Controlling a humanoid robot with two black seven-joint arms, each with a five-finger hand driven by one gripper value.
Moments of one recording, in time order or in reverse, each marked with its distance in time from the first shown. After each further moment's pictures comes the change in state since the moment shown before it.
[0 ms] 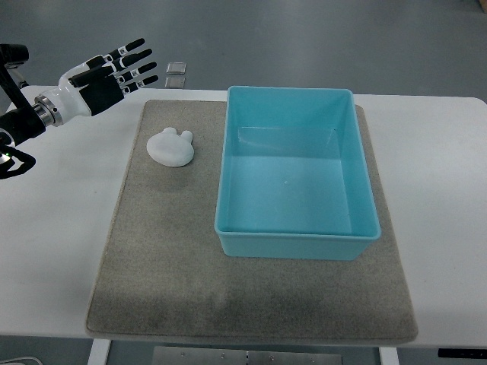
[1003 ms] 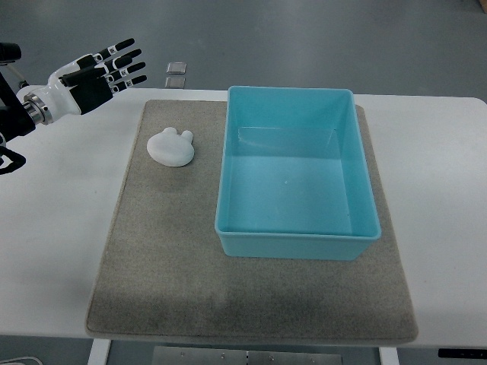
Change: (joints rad) left arm -0.008 0.013 -0.018 0.042 0.149 0.000 -0.023; right arm 0.000 0.000 0.000 0.000 0.000 0.000 0.000
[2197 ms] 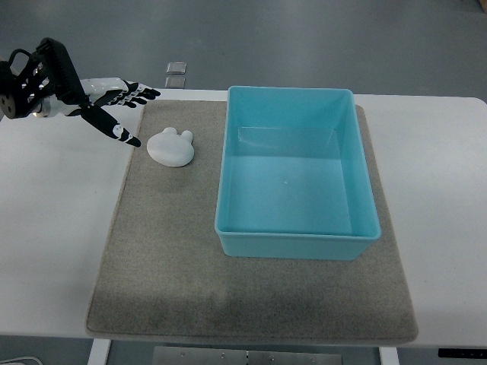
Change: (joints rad) left arm -0.071 0.129 -0.017 -0.295 1.322 0.129 -0.164; right arm 0.000 0.000 0.000 0.000 0.000 0.000 0.000
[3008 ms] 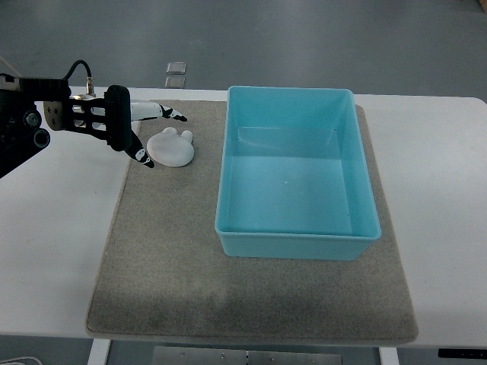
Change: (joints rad) left arm -0.022 -0.085 0.077 -0.072 0.364 0.084 0.003; right arm 0.000 0.000 0.000 0.000 0.000 0.000 0.000
